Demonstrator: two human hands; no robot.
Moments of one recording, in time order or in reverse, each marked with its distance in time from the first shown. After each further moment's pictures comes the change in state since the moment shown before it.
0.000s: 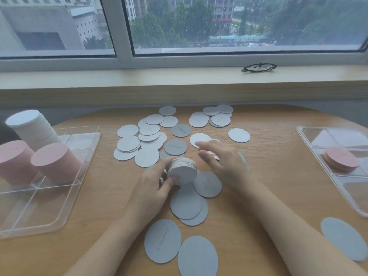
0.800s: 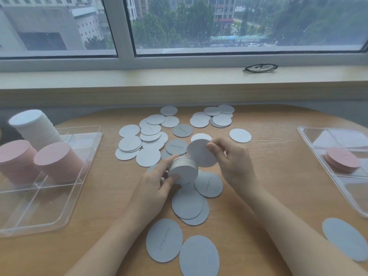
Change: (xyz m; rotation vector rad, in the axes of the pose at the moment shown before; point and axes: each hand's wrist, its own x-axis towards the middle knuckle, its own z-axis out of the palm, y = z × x) left_hand -0.001 0.002 -0.001 0.010 0.006 -0.009; right_hand -0.004 -0.012 -0.004 0.140 0.284 0.037
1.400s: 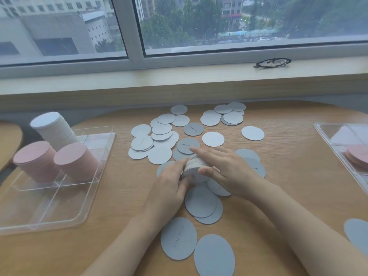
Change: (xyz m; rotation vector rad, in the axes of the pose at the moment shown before) left_hand -0.002 -0.003 0.005 0.179 -0.002 0.086; right_hand -0.006 -0.007 0.012 -0.308 -0.520 -0.267
